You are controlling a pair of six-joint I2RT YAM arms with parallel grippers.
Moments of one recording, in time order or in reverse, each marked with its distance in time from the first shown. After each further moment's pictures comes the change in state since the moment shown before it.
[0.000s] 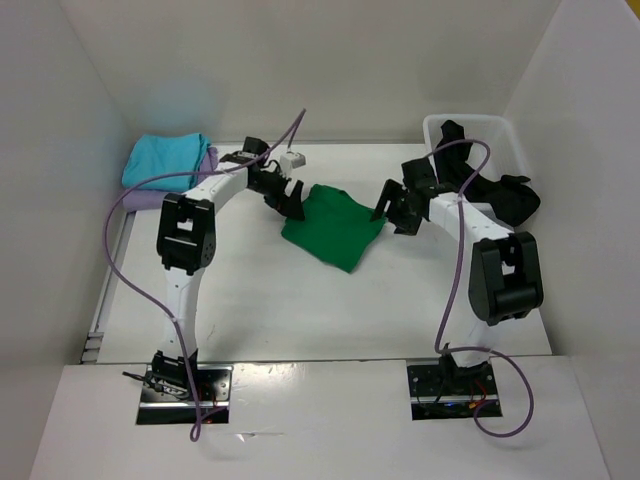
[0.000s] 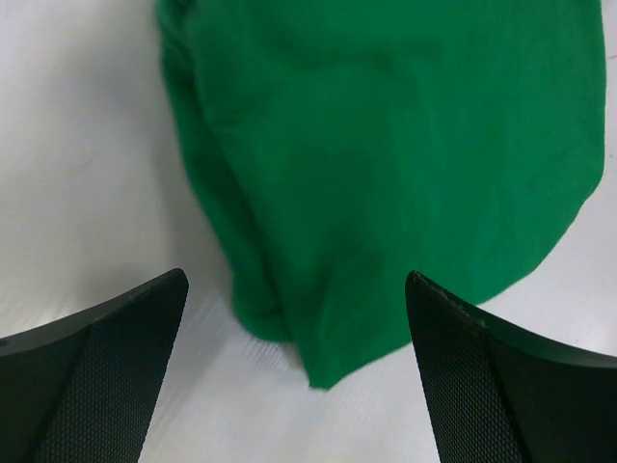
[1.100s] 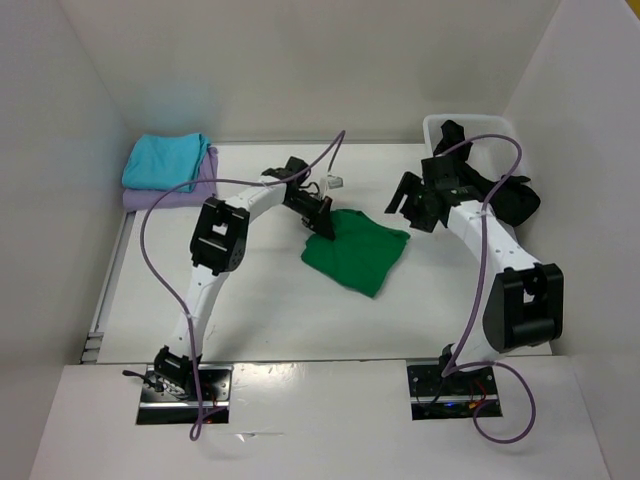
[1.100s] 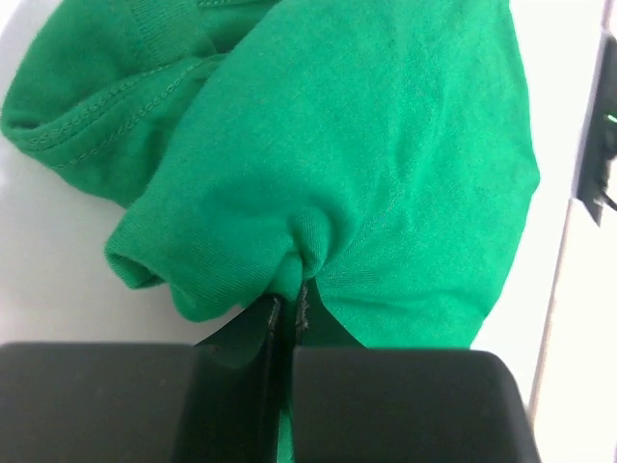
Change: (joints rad) left arm -0.188 0.221 0.143 -0.056 0.200 -0.066; right arm -0.041 -0.204 -0.055 -0.056 0.056 0.008
